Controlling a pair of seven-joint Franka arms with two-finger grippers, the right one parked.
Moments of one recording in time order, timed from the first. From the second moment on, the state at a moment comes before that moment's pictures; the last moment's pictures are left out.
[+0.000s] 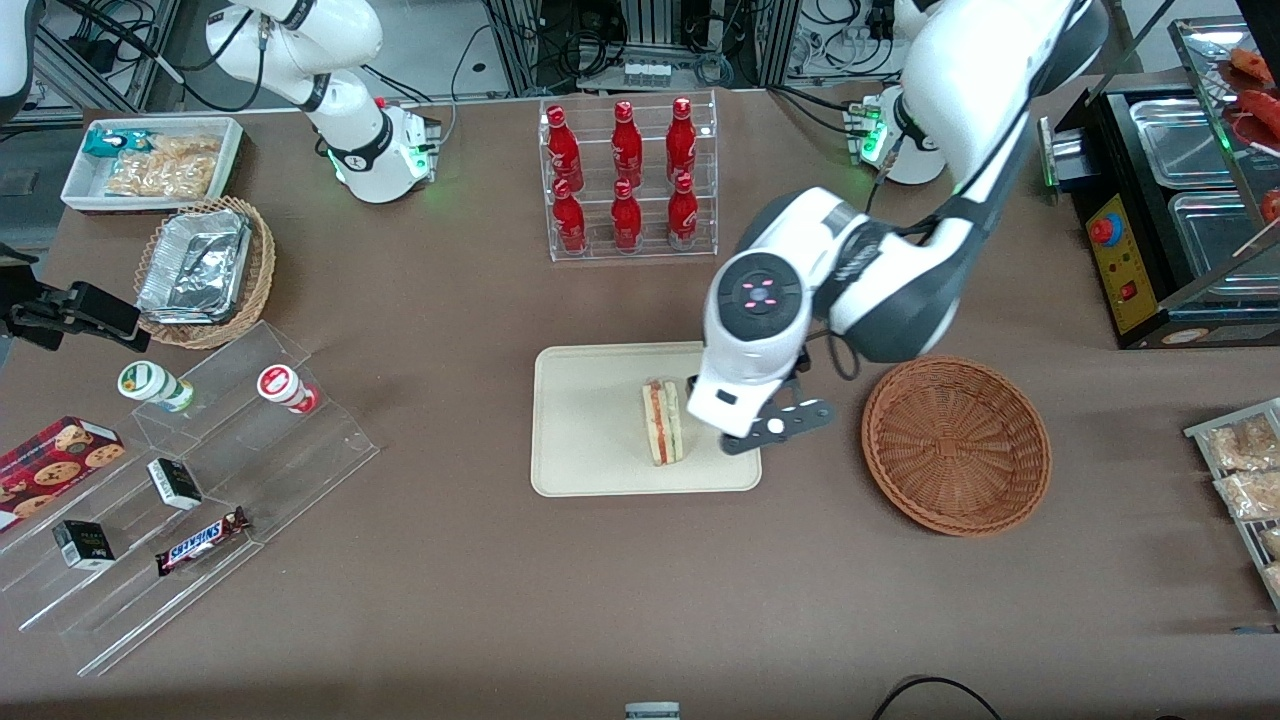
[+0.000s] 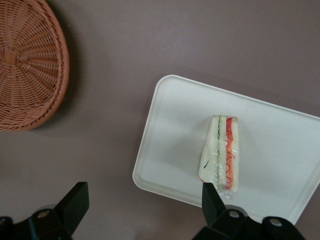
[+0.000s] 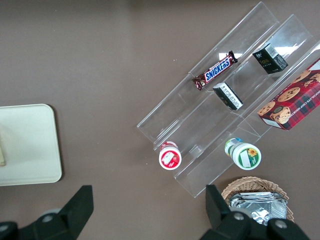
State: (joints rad) arm -0.27 0.65 -0.46 -1.12 0.24 1.57 -0.98
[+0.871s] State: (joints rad) arm 0.02 0.29 -0.39 -1.19 0.14 1.25 -0.36
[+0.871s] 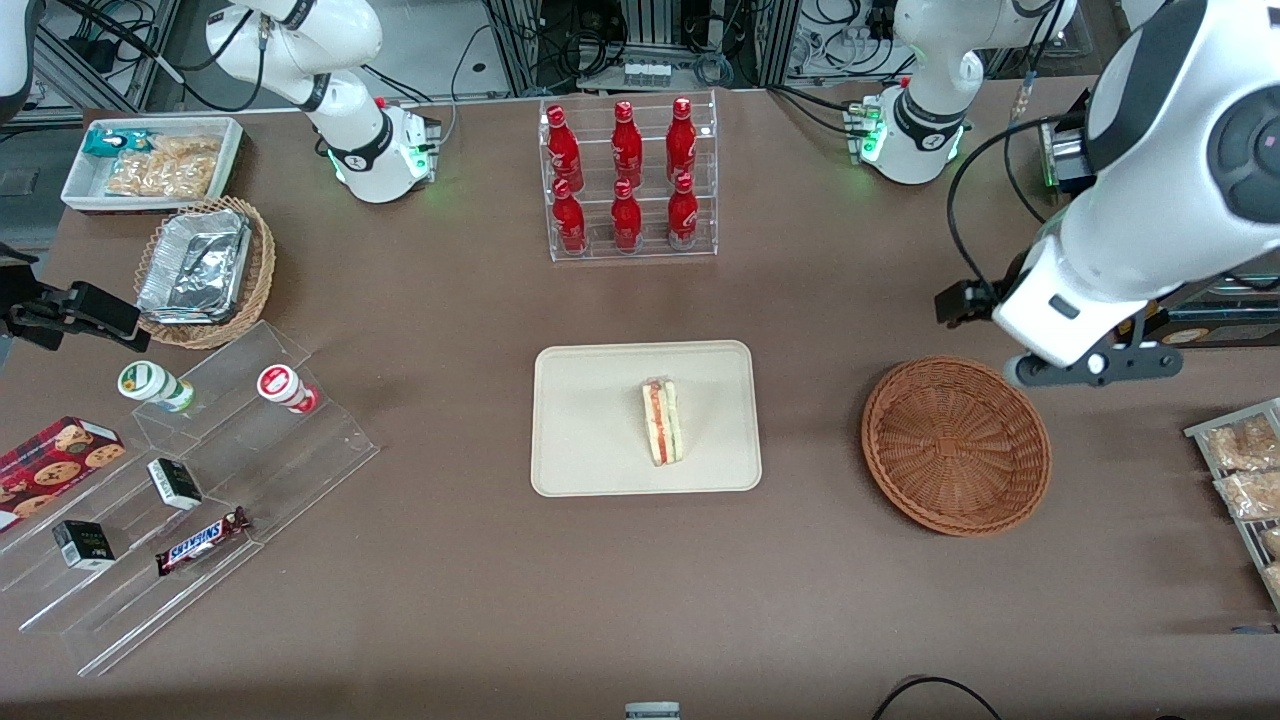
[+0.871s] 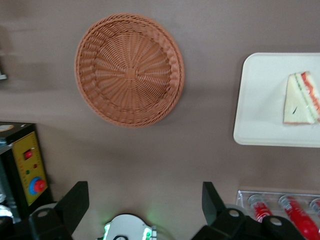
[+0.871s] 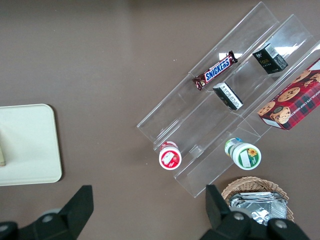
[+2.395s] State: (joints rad) arm 0.00 0.01 -0.19 -1.50 0.08 1.32 -0.22
